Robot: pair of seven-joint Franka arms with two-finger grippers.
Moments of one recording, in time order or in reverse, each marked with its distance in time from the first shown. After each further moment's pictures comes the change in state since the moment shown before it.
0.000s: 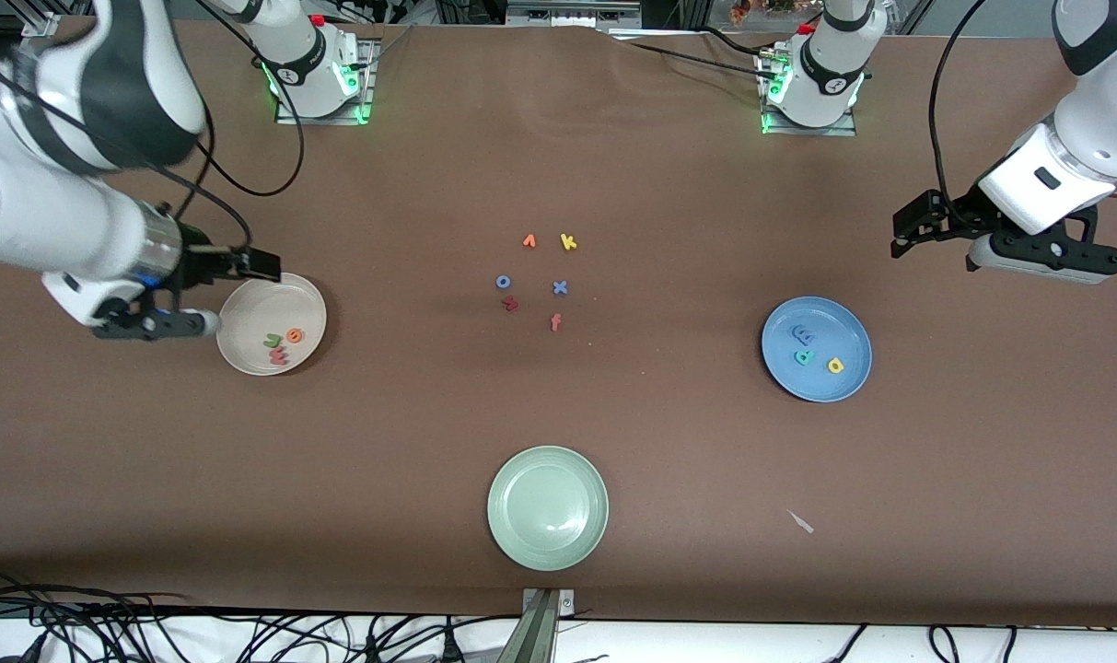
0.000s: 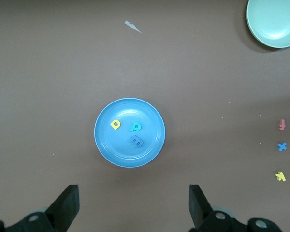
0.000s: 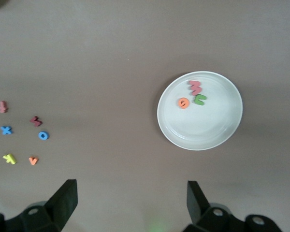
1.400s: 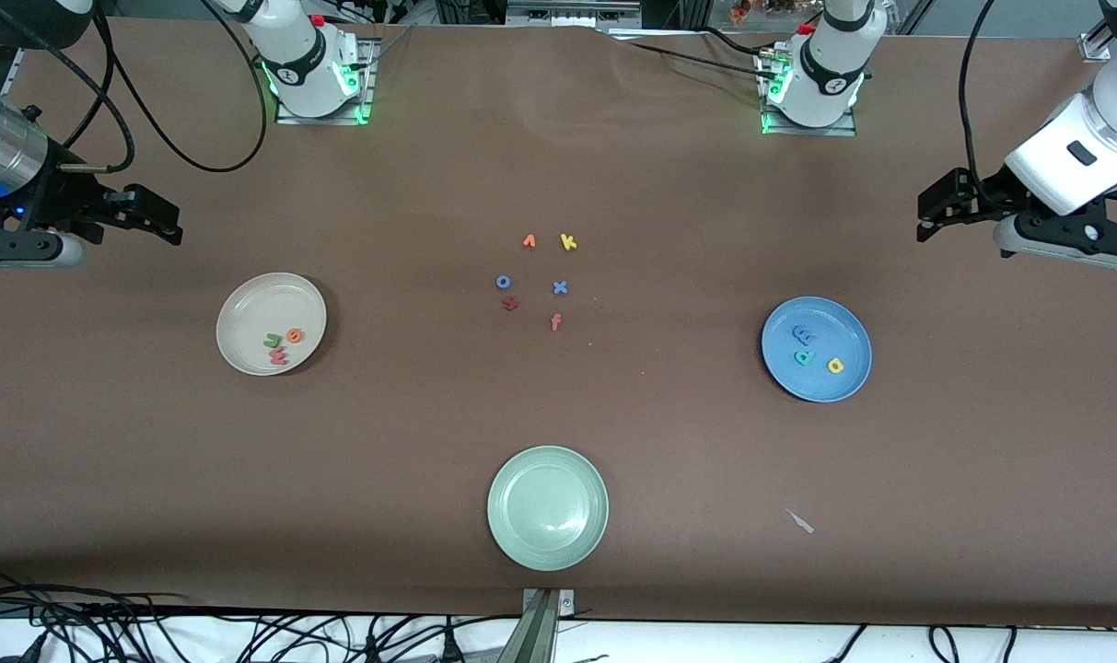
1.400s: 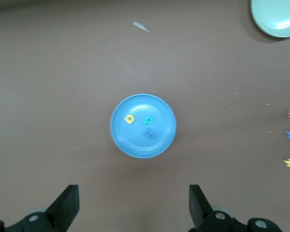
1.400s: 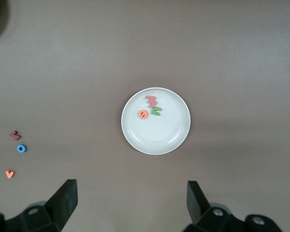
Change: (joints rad) left arm 0.003 0.052 -0.008 0.189 0.083 -0.170 0.018; right arm -0.129 -0.156 0.066 -0.041 -0.112 0.021 -0.035
